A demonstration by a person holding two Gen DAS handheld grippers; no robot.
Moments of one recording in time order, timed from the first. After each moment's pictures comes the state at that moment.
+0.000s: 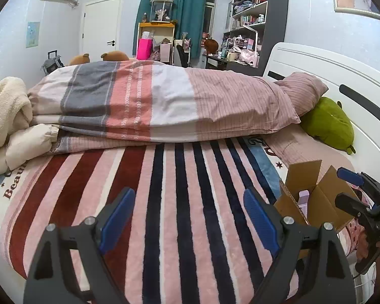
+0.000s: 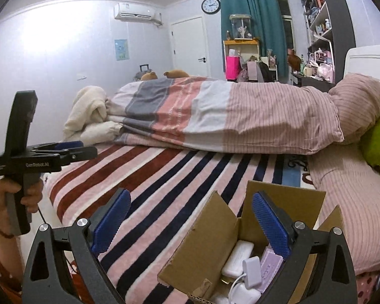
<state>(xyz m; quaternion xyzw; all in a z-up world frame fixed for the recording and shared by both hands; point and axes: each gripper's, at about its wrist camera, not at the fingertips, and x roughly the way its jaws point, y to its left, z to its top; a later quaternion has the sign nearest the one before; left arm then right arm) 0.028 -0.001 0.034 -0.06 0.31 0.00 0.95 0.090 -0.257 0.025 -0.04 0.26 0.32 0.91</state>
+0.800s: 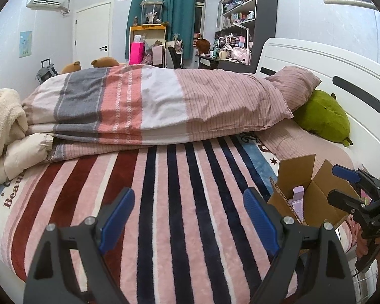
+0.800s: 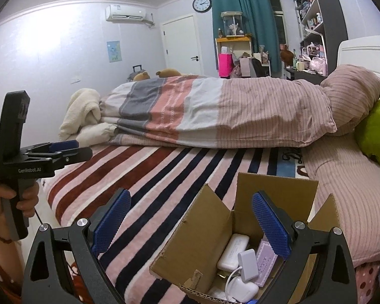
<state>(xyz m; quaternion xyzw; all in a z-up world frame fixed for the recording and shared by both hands) 0.027 -0.022 0.040 -0.04 0.31 -0.01 0.95 0.084 -0.268 0.022 -0.03 0.27 0.30 0.91</state>
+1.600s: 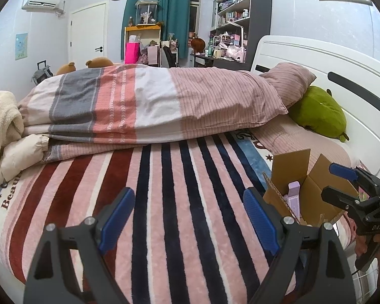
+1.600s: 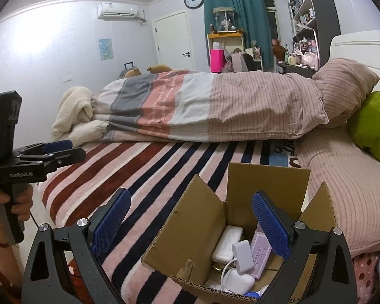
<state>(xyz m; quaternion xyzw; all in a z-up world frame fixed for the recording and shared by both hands) 0.029 -0.030 0.035 -0.03 0.31 -0.03 0.95 0.076 -0.269 0.016 -0.03 0.28 0.27 0.92</state>
